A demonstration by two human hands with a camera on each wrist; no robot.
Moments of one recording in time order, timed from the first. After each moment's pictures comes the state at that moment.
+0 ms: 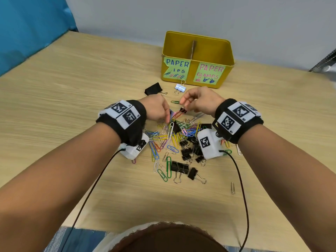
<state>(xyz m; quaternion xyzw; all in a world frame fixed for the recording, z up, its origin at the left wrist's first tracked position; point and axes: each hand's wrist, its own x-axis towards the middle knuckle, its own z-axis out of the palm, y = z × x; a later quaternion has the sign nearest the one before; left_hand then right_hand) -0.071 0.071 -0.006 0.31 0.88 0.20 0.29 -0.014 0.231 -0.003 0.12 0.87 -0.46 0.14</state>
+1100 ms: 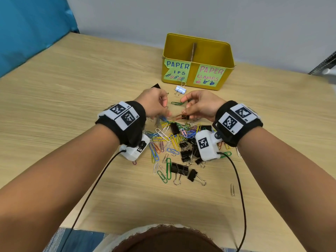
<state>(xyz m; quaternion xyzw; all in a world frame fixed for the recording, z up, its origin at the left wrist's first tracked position) -0.080 0.067 -0.013 0.26 0.87 0.34 0.25 -0.014 0.231 -0.008 0.21 0.77 -0.59 0.16</state>
